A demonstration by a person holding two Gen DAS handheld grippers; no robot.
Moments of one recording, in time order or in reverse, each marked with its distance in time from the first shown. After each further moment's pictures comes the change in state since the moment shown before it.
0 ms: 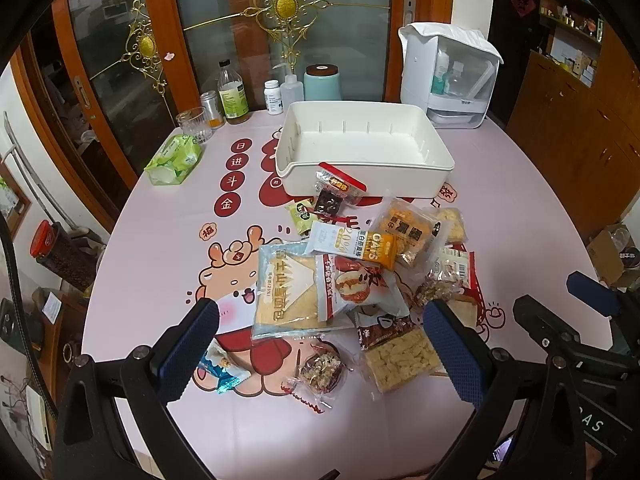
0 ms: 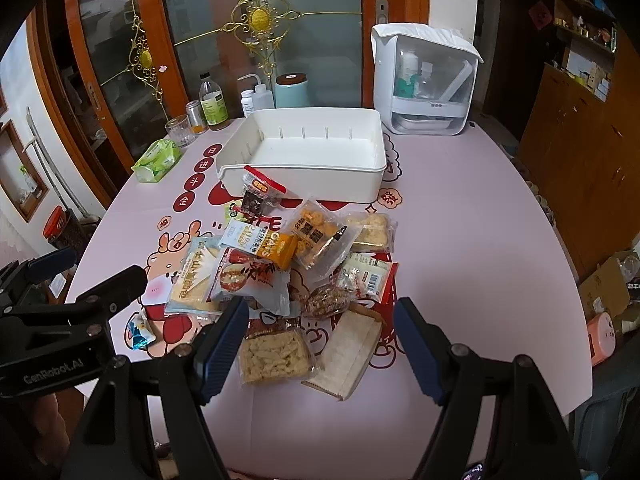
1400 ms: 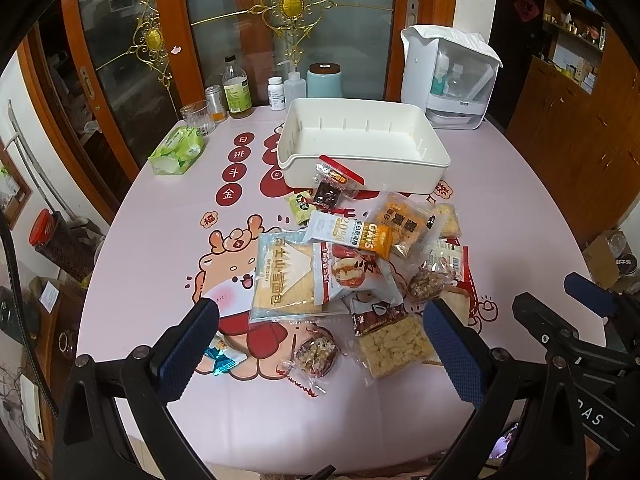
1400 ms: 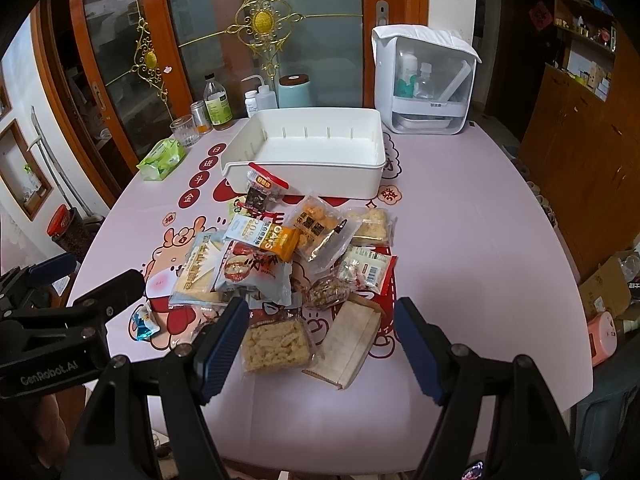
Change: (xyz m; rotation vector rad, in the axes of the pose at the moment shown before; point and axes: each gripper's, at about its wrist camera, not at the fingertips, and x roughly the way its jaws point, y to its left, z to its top) left arm -0.011 0.001 -0.007 -0.022 0.009 -0.006; right arm -0.011 0.001 -0.010 -0.008 0.000 0.005
